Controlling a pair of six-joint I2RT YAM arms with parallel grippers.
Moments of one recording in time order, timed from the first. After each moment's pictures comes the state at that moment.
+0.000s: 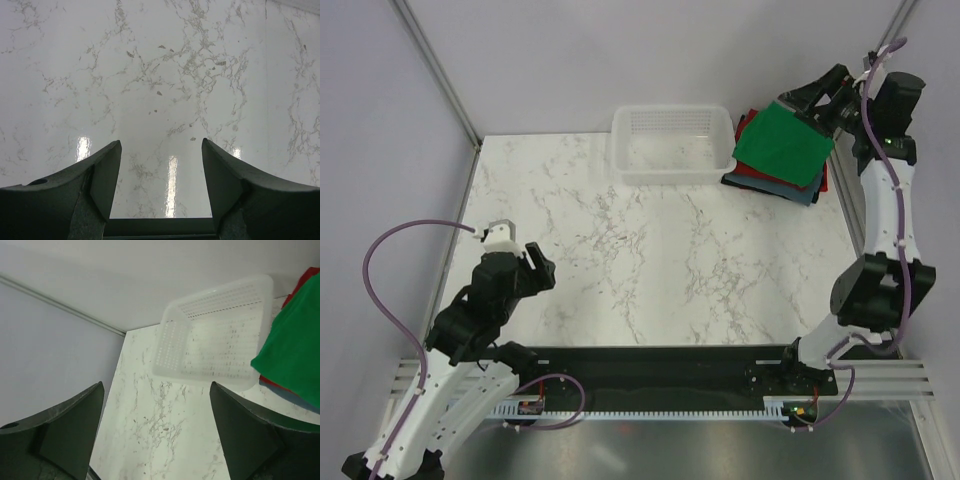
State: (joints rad) left arm -0.47 0.51 0.78 -0.83 -0.36 -0.50; right arm -0.28 1.78 1.82 -0.30 -0.81 0.69
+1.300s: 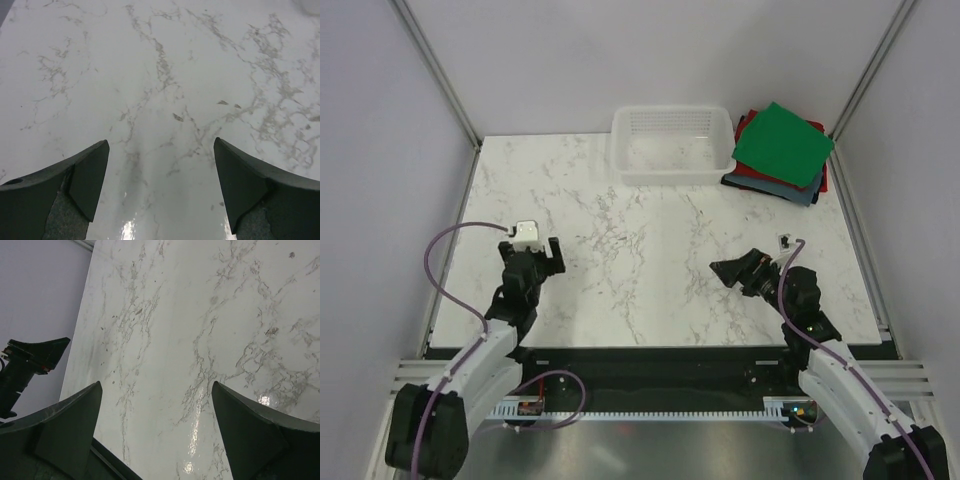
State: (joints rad) left arm -0.28 0.75 0.22 0.24 -0.33 -0.09; right arm 0.28 0.56 0.15 0.19 -0.28 0.82
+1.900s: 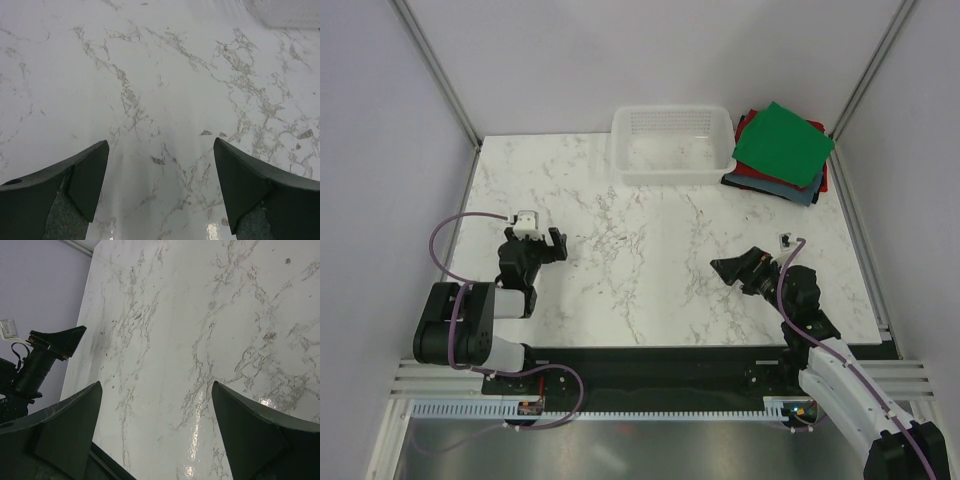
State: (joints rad) left arm -0.01 1.43 0.22 0.97 0.09 -0.07; right arm 0.28 0.60 0.15 0.22 -0.26 0.83
